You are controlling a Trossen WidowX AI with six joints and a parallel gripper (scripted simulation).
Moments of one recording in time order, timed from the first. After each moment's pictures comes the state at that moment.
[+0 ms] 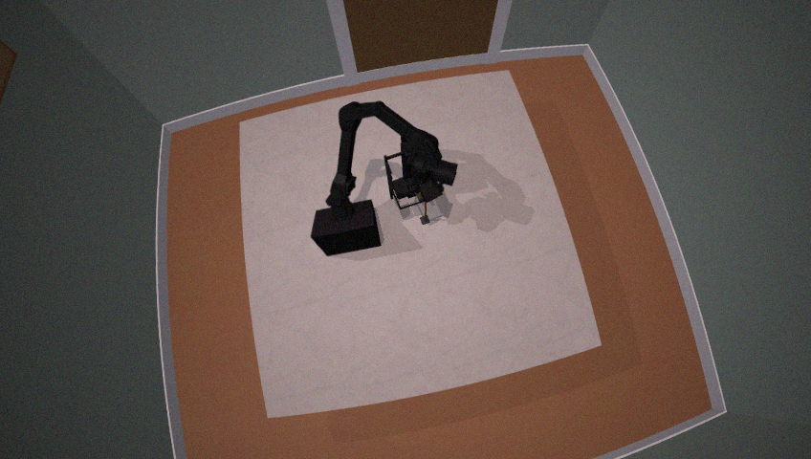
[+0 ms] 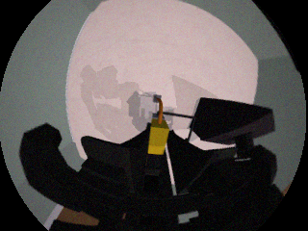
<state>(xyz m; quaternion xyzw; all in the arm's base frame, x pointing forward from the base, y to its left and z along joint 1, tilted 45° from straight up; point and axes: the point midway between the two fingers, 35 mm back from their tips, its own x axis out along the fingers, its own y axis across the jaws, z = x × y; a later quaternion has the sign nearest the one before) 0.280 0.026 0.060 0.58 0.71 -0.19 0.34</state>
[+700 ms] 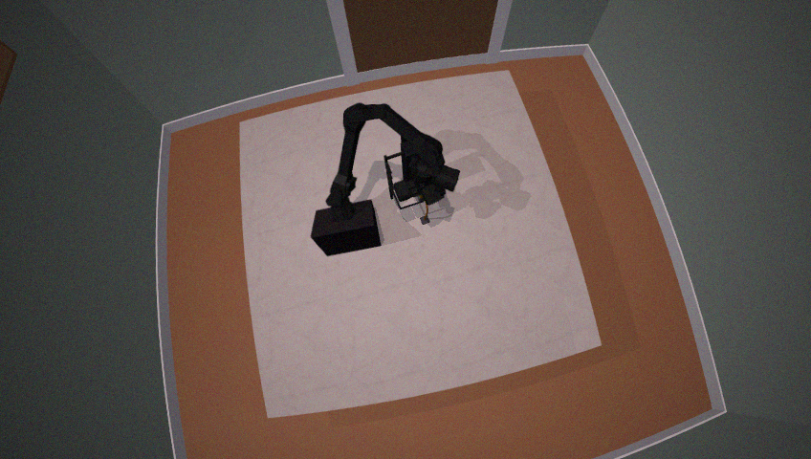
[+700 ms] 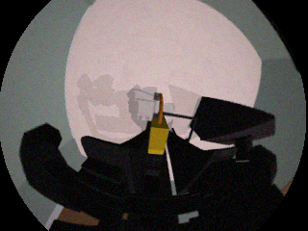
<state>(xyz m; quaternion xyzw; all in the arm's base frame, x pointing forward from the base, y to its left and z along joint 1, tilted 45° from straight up) 0.283 0.025 0.053 0.59 0.72 -0.17 0.32</state>
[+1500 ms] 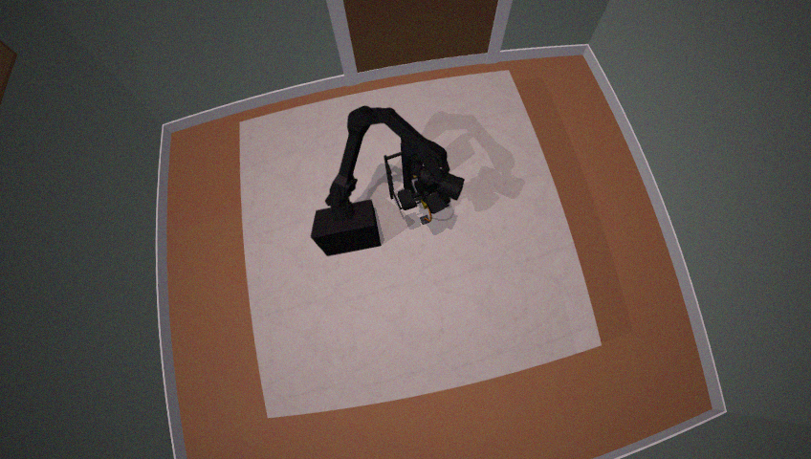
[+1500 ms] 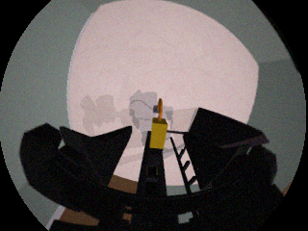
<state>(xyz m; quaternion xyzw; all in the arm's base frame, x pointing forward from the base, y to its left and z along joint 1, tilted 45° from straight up) 0.295 -0.007 0.033 0.59 0.71 -0.19 0.34</state>
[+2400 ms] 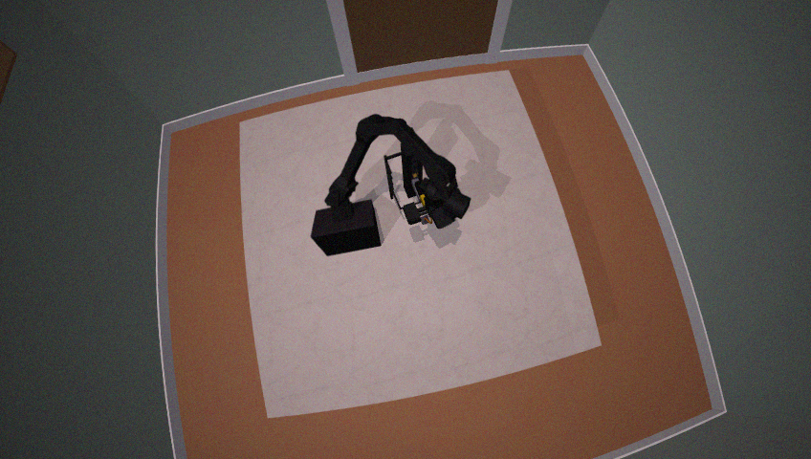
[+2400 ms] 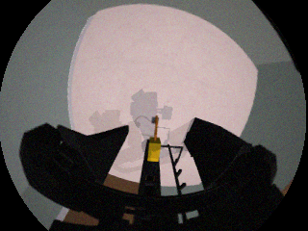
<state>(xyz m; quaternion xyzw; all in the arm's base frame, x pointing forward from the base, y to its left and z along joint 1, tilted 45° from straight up) 0.308 -0.050 0.002 0.59 0.71 -0.19 0.34</state>
